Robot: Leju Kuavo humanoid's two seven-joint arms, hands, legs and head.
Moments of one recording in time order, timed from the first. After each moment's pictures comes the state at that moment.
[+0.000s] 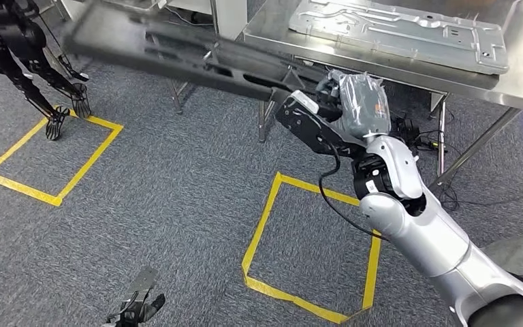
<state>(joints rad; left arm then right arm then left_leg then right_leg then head) -0.21 0.10 -0.63 -0.26 0.51 0.11 -0.33 -0.76 -0.34 0.69 -1.74 0.61 -0.12 0.69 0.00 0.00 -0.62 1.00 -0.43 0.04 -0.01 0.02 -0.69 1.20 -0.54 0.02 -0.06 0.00</state>
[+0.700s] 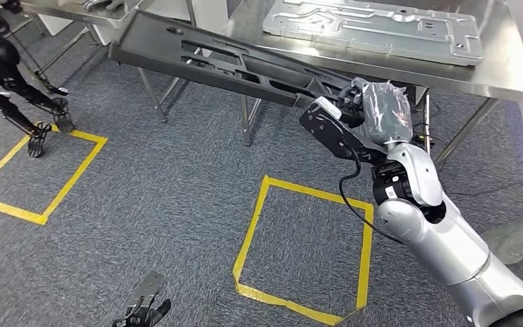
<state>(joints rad) -0.19 0.09 -0.63 -0.26 0.49 0.11 -0.34 -0.69 -0.42 0.63 -1.79 0.62 -0.11 0.69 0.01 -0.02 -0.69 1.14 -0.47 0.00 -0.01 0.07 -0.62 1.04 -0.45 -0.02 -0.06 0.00</state>
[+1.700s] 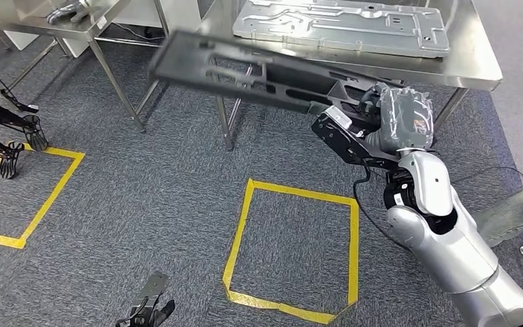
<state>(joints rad) -0.19 0.07 -0.63 -0.26 0.48 0.11 -0.32 -0.61 -0.43 0.53 -1.81 0.85 -0.05 0.69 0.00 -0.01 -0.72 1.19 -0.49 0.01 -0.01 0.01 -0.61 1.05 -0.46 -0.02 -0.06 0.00</state>
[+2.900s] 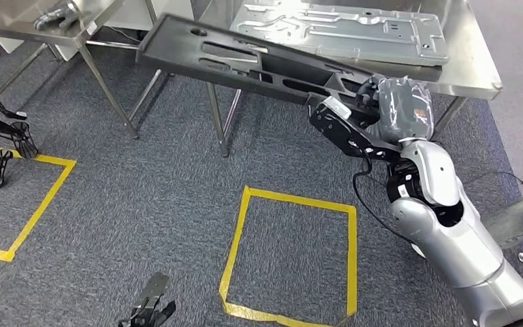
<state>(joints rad) -0.19 0.07 -0.63 -0.26 0.47 0.10 -0.32 -0.66 -0.42 0.53 -1.84 0.77 0.04 0.69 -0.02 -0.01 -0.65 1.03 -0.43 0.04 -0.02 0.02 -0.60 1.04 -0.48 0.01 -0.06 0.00</state>
